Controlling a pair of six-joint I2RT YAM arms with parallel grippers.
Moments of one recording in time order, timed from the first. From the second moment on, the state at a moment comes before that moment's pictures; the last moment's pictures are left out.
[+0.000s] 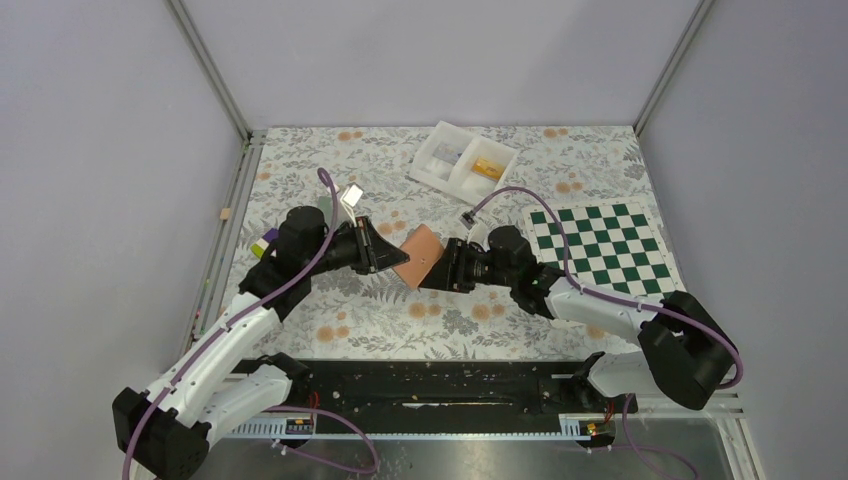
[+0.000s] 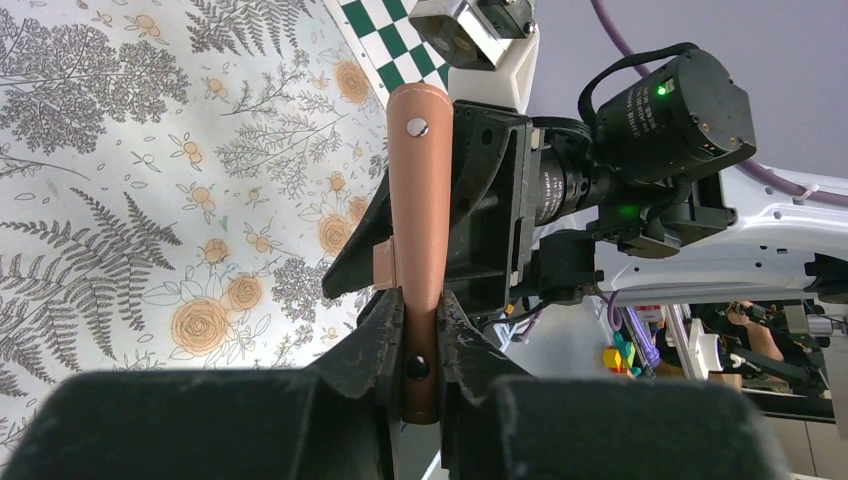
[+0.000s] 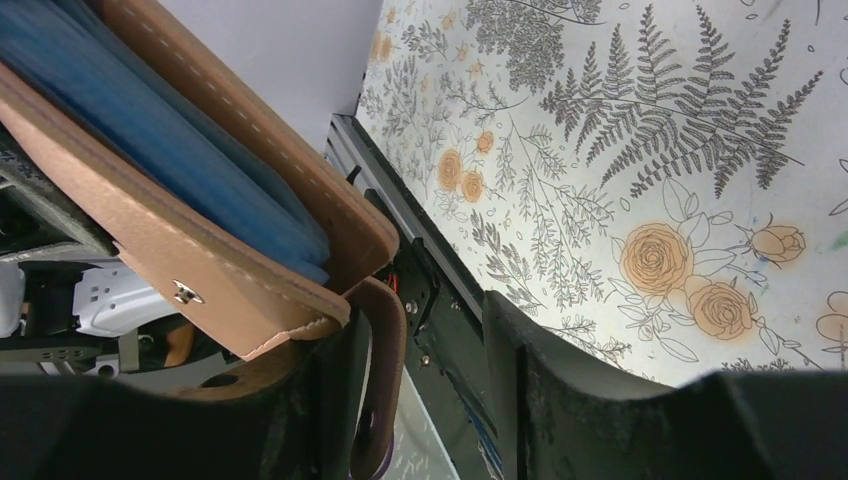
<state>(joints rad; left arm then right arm) -0.50 0.90 0.78 -0.24 0.55 -0.71 0.77 1.33 0.62 0.33 -0.48 0.96</state>
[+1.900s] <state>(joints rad) -0.49 1.03 0.79 -0.25 0.62 -0.48 0.77 0.91 0.75 -0.17 -0.42 0.42</state>
